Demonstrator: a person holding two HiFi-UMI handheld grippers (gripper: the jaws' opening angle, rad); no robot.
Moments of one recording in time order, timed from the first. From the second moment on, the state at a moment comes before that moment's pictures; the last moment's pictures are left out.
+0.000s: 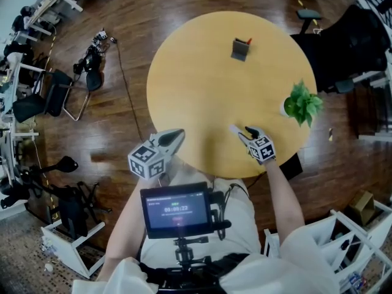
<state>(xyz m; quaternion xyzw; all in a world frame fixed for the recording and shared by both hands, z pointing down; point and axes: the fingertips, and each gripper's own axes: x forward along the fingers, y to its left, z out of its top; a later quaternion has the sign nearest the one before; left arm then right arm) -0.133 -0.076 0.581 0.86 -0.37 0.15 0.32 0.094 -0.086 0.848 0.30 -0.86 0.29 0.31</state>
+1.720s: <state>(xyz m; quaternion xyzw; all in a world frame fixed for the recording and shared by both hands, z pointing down) -0.066 -0.096 0.504 0.91 -0.29 0.04 0.29 0.162 -0.045 0.481 0.50 -0.86 0.10 0.03</state>
